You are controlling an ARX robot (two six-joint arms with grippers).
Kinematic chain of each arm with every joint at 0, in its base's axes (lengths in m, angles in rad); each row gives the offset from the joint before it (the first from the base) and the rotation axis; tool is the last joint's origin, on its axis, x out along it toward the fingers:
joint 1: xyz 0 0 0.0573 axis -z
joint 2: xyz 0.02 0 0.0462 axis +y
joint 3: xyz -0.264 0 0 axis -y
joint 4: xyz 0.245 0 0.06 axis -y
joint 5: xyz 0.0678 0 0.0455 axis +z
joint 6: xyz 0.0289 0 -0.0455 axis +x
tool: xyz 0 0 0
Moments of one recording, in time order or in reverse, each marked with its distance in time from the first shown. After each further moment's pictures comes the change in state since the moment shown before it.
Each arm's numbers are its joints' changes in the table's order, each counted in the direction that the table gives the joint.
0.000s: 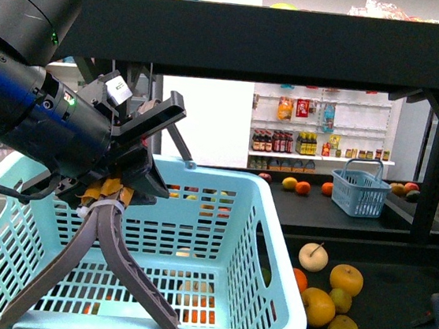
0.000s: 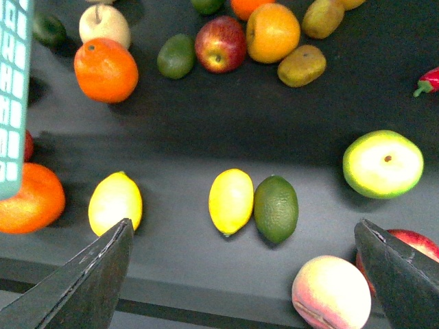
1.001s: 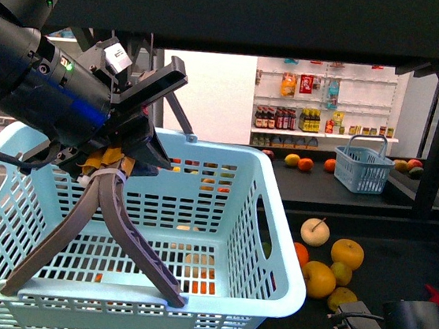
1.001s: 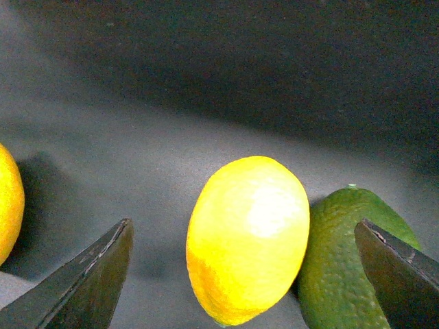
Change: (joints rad) left arm 0.000 0.000 0.000 0.000 0.000 0.000; right arm -0.108 0.736 0.501 0.106 -0.108 -0.108
